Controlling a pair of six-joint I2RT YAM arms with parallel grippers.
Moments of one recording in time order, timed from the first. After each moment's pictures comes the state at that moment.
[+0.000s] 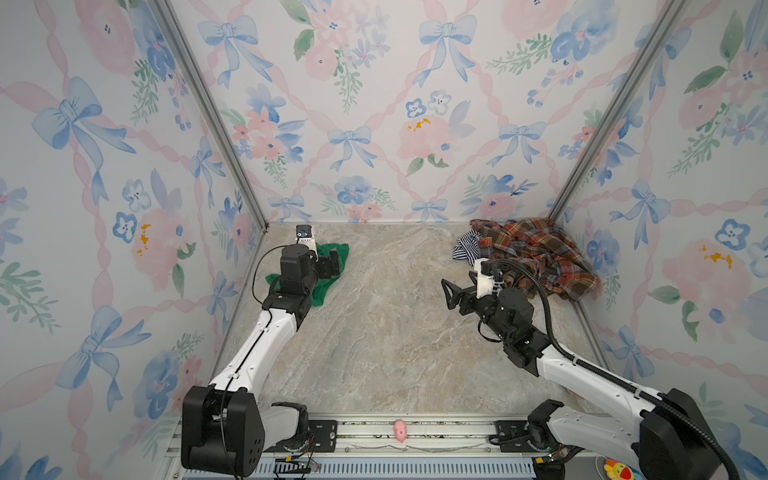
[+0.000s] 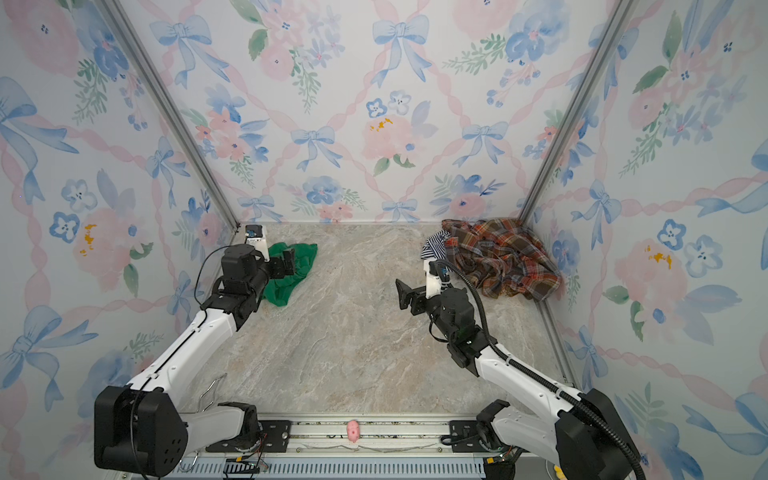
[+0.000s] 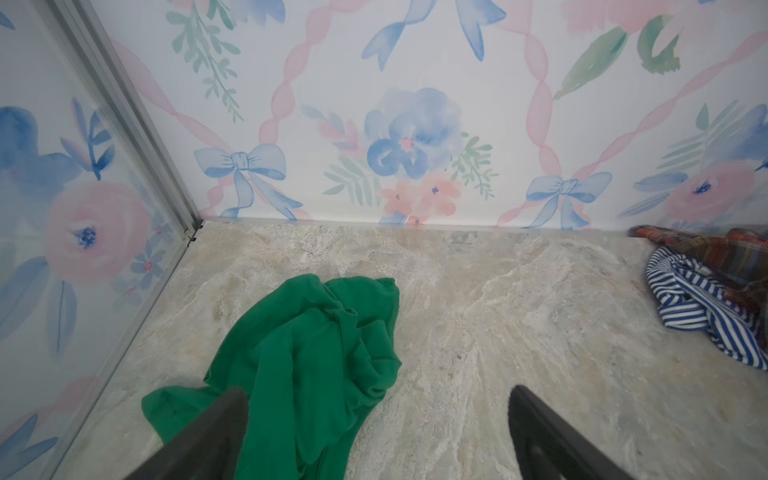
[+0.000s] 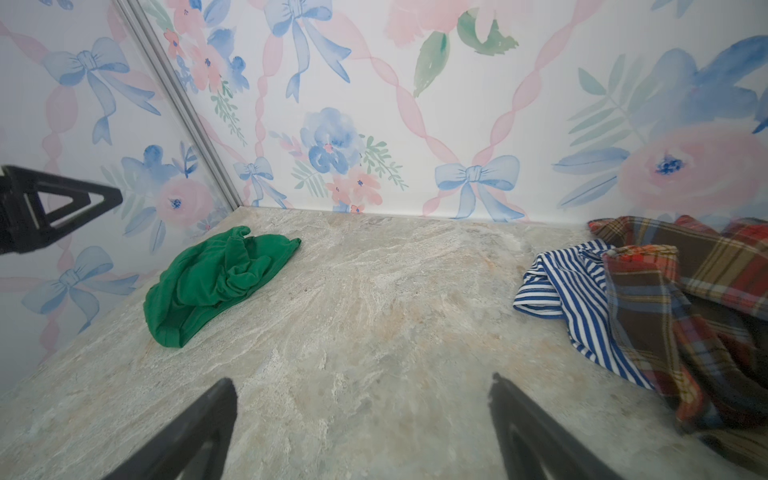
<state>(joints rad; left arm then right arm) -0.15 1.19 0.80 0.06 -0.13 -0.05 0.56 1.09 0.54 0.42 0.09 0.25</state>
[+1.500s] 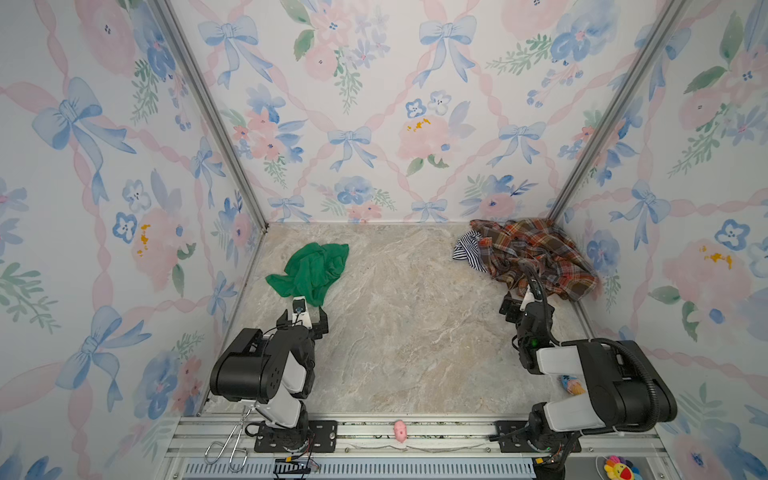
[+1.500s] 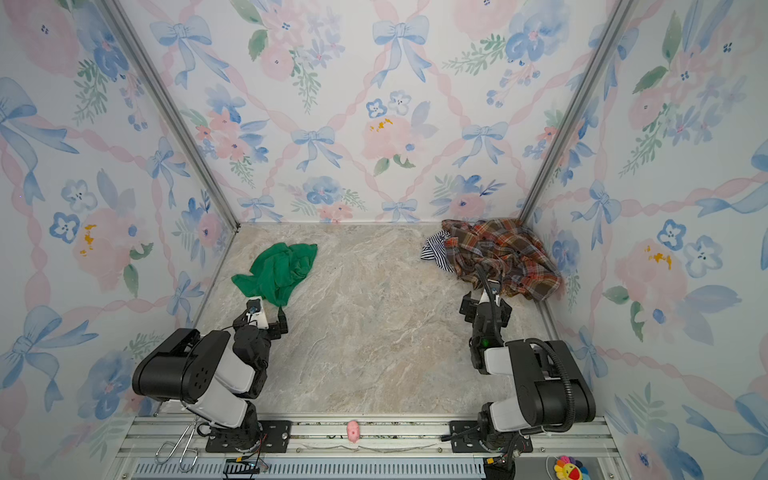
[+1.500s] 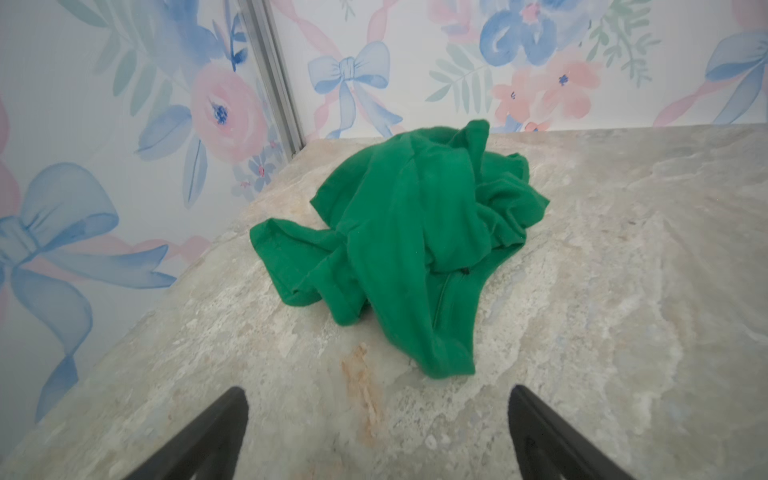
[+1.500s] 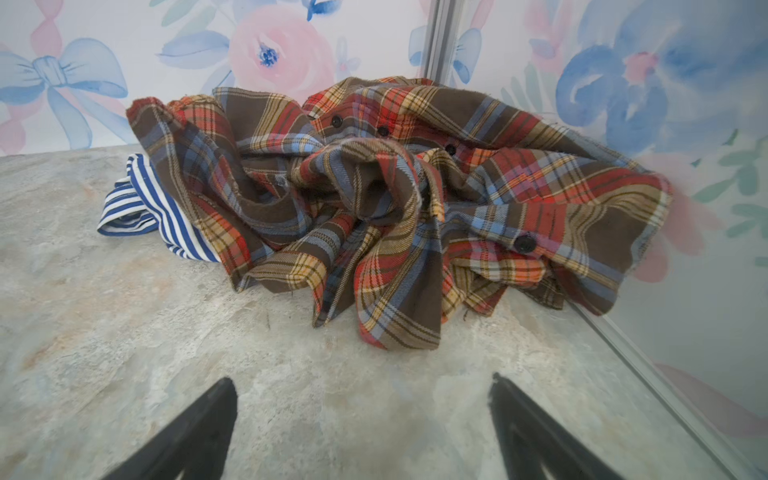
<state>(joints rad) -0.09 1.60 0.08 1.35 -0.30 0.05 0.07 1.47 0.28 0.86 0.35 0.07</state>
